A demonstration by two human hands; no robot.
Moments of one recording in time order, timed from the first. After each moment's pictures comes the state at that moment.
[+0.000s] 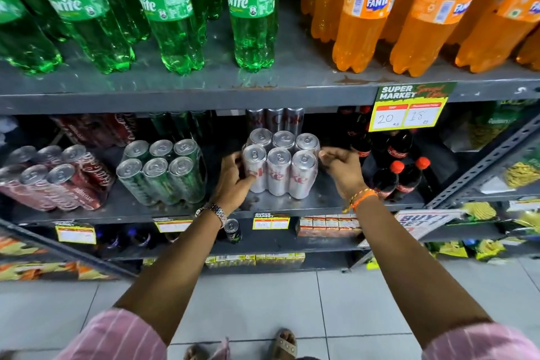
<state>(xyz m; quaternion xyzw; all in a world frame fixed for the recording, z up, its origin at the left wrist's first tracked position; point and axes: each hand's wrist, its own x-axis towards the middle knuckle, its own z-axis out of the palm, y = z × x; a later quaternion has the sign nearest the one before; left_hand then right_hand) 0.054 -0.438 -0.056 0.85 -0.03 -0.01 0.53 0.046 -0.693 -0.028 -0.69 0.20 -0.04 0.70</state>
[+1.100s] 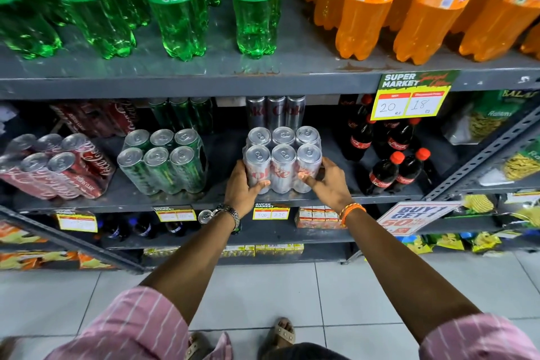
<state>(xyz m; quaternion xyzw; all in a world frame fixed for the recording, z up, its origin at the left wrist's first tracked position) 0.030 -0.451 -0.087 0.88 -0.02 0.03 0.47 0.016 -0.682 -0.073 -0.88 0.07 -0.05 0.47</state>
